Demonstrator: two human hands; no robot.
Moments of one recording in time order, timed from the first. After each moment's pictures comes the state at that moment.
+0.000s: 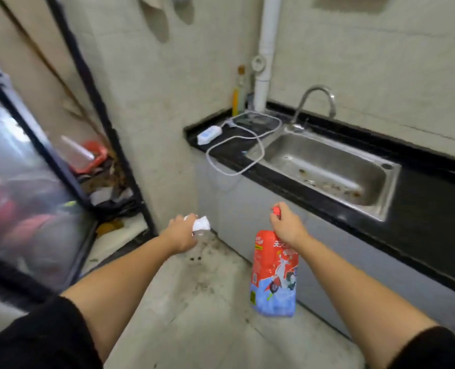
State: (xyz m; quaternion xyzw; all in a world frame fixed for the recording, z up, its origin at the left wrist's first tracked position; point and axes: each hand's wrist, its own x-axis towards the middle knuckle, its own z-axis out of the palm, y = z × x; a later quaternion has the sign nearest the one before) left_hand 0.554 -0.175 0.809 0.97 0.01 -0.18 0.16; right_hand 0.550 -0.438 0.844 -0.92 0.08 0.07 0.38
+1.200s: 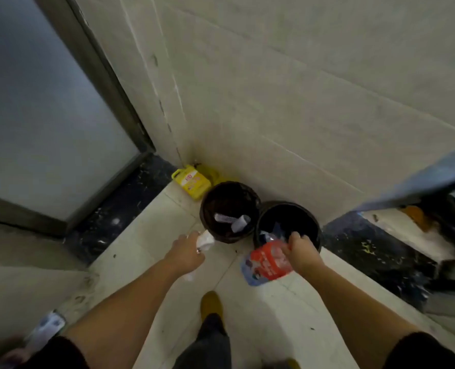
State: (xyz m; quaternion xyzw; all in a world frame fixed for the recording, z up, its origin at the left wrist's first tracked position) left_hand -0.079 0.264 0.638 0.57 0.70 -0.10 0.43; right_hand 0.201 0.253 0.638 -0.77 -0.52 0.36 -0.08
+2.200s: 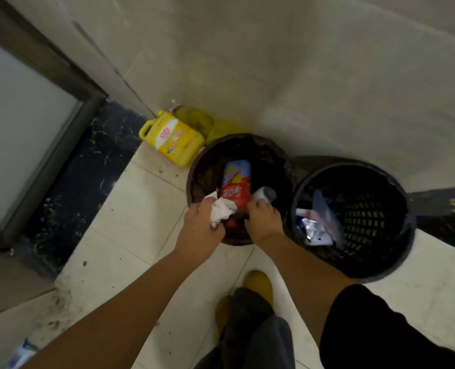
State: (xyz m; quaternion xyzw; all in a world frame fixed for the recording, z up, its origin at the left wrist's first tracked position) left_hand -0.042 0.417 0.355 0.60 0.67 0.01 0.43; right_hand 0.106 0.410 0.269 -0.72 -0.59 0.35 -0.11
